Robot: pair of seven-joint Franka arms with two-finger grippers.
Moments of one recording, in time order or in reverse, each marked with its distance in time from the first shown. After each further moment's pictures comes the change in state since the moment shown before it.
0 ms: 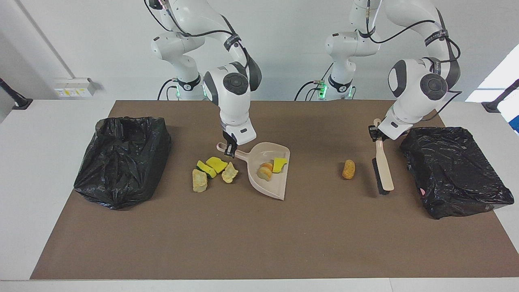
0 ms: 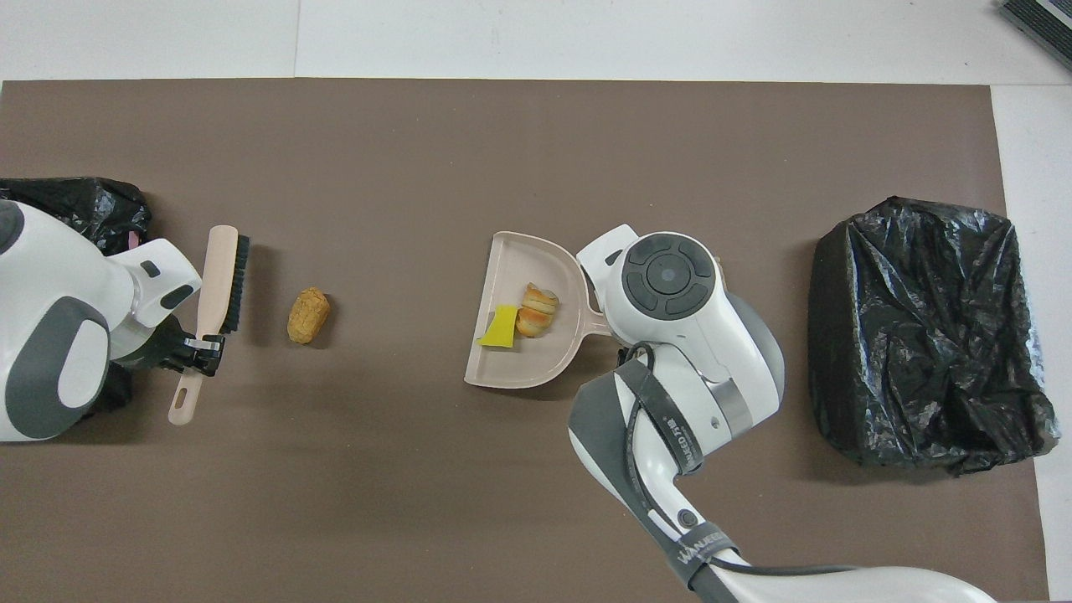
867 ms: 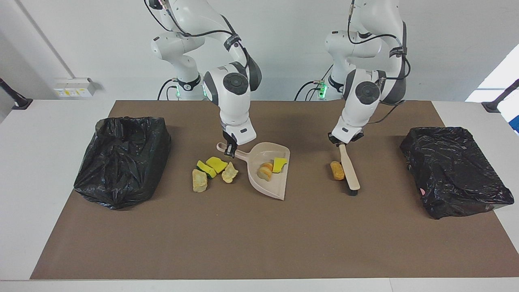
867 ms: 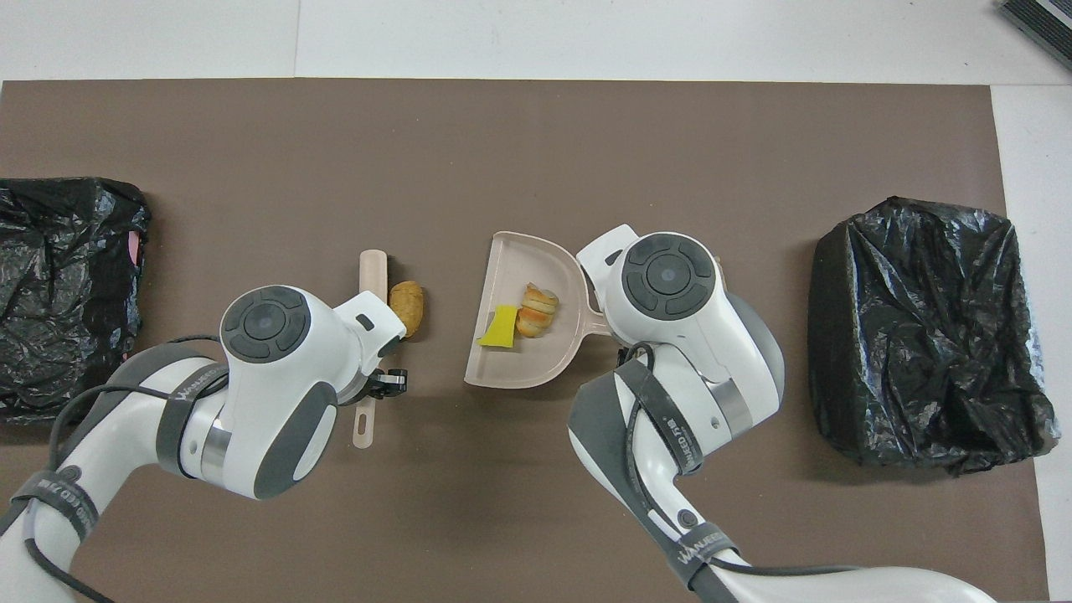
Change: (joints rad) left arm -0.360 0.034 -0.036 -0.094 -0.117 0.221 -0.286; right arm 0.000 0.000 0.000 0.000 0.000 0.001 0.000
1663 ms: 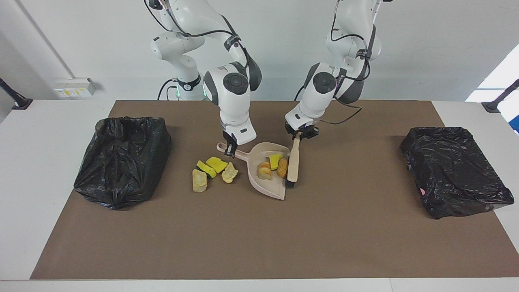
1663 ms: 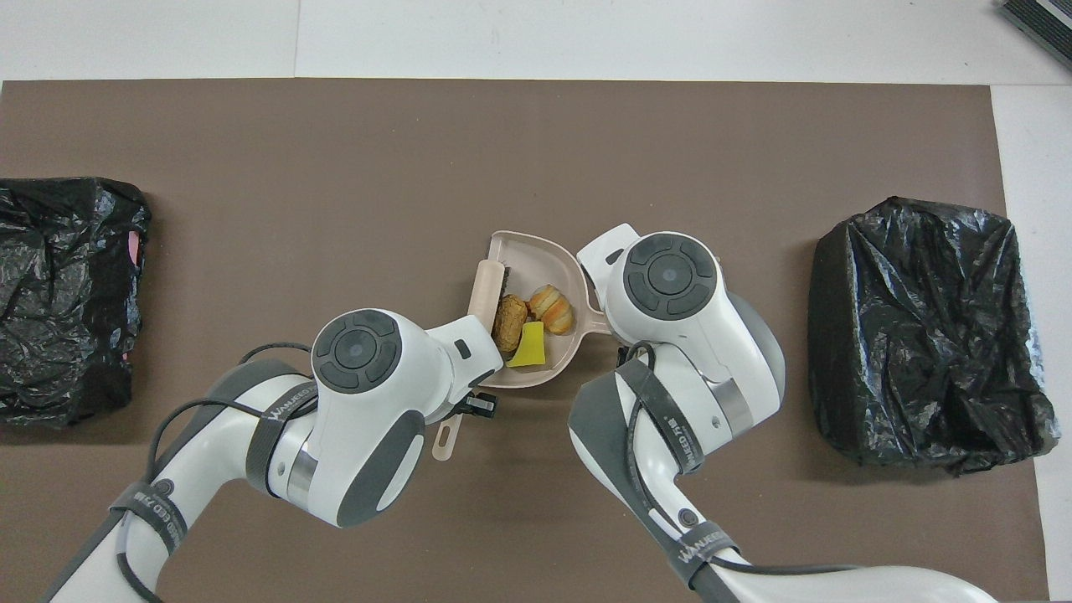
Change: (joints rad) left arm -0.156 0.035 -0.014 0.082 -0.126 0.033 0.124; right arm -0.003 0.000 0.000 -0.003 0.000 0.015 -0.014
